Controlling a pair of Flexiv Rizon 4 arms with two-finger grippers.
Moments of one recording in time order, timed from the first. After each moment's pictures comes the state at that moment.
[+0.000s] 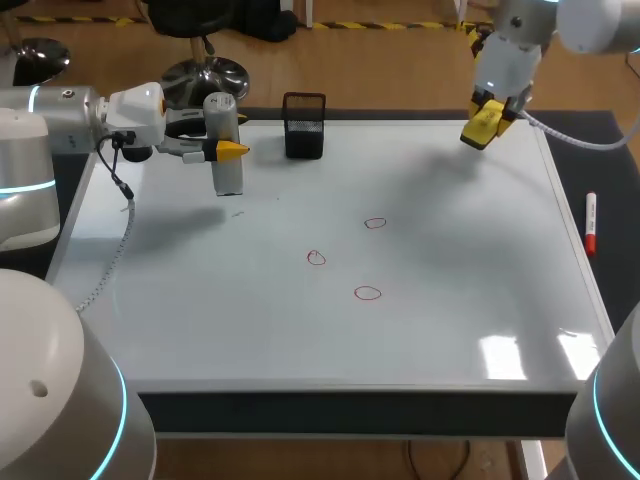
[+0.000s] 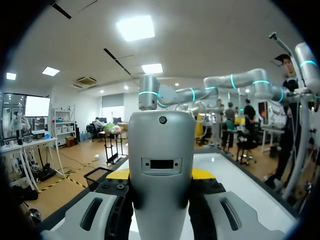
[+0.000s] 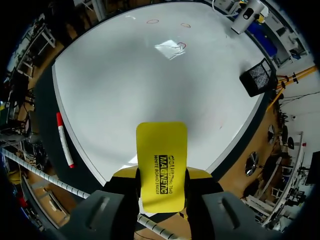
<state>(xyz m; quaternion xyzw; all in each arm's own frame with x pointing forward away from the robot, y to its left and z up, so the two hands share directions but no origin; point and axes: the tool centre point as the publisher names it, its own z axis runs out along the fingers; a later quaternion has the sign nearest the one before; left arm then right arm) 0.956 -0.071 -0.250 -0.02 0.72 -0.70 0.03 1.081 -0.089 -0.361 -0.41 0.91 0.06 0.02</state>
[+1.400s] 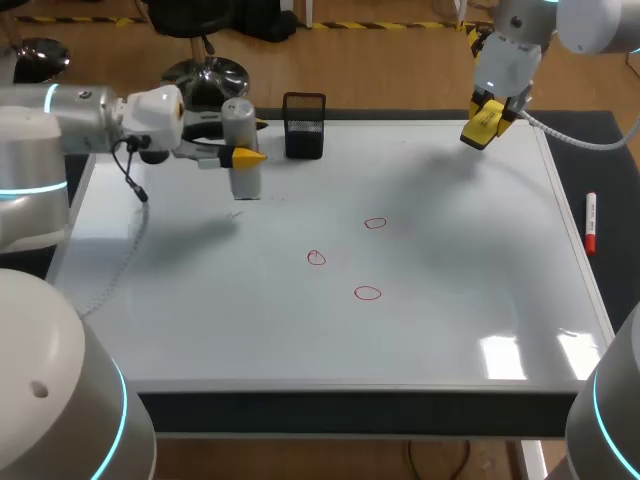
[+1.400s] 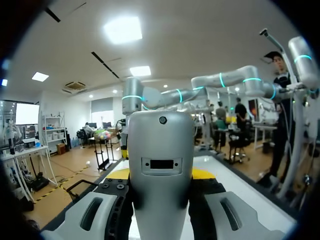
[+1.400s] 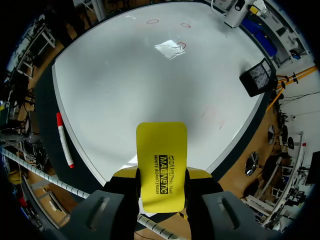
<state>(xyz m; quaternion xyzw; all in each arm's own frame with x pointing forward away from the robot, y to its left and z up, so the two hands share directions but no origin) 0.921 -0.111 -0.234 0.03 0.71 -0.71 0.02 1.081 -0.089 -0.361 -0.41 0.91 0.06 0.02</state>
